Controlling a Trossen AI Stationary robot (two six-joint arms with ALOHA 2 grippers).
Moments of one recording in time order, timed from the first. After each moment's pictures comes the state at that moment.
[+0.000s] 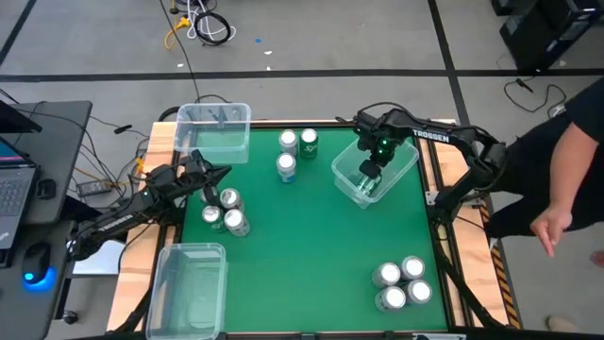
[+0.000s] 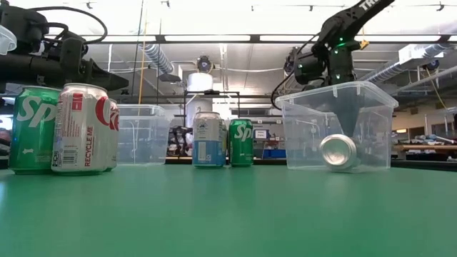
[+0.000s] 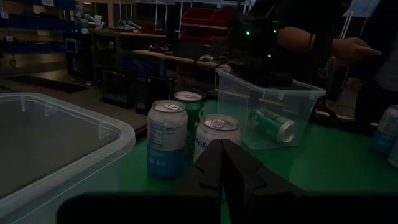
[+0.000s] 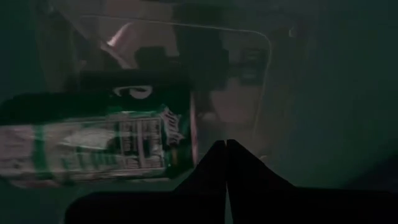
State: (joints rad) left arm 0.51 0.01 0.01 0.03 0.08 -0.12; right arm -0.65 1.60 1.12 -1.12 0.00 0.08
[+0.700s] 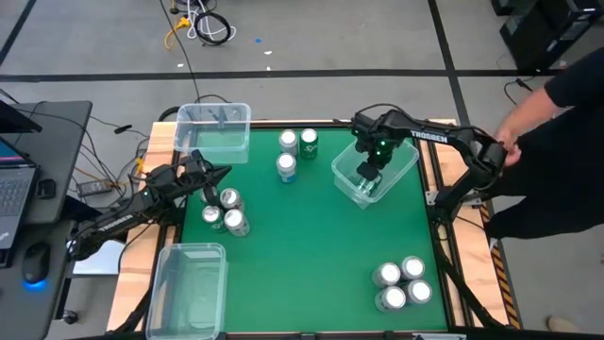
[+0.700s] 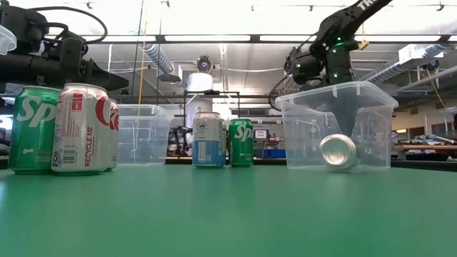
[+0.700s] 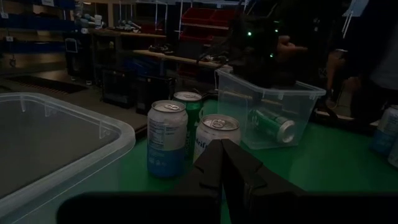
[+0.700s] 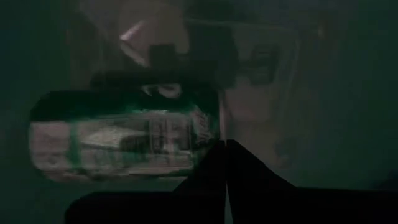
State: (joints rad) left arm 0.51 0.01 0.01 0.03 0.08 -0.12; right arm -0.63 1.61 1.16 -1.13 -0.06 0.12
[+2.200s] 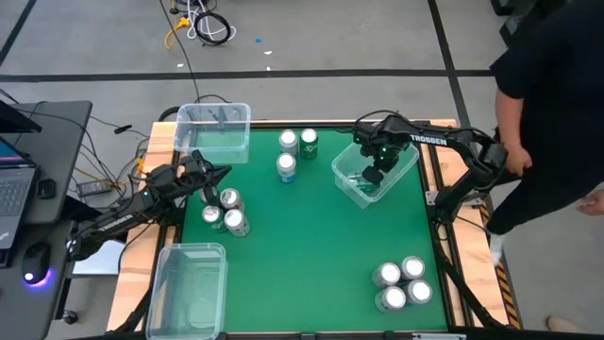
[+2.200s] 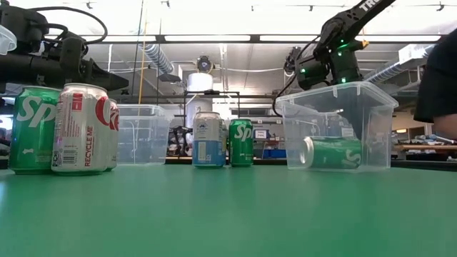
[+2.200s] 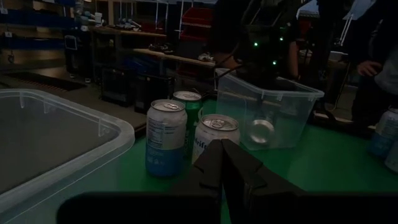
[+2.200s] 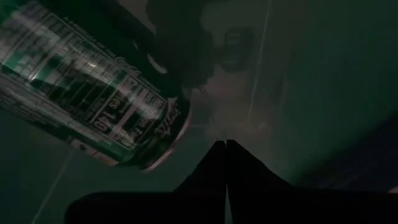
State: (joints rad) left arm 0.51 0.01 0.01 0.02 0.08 -0.14; right arm -0.60 1.60 1.09 -1.19 0.07 0.19
